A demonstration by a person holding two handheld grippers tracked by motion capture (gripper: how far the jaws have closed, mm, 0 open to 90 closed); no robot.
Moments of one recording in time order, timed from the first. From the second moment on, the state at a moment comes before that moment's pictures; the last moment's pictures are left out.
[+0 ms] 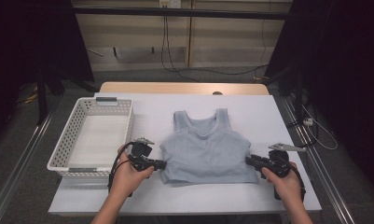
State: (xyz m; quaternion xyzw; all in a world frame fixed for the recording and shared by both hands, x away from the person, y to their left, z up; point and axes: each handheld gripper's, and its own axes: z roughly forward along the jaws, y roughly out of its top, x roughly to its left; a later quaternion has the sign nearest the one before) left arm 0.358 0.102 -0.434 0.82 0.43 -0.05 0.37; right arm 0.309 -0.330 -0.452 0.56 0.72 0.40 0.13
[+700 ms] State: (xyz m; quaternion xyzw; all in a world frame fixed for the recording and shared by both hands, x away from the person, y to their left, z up) left arm 0.354 0.104 -0.427 0.82 0.41 -0.04 0.41; right arm 0.310 -0.344 -0.448 0.57 0.72 0.36 0.16
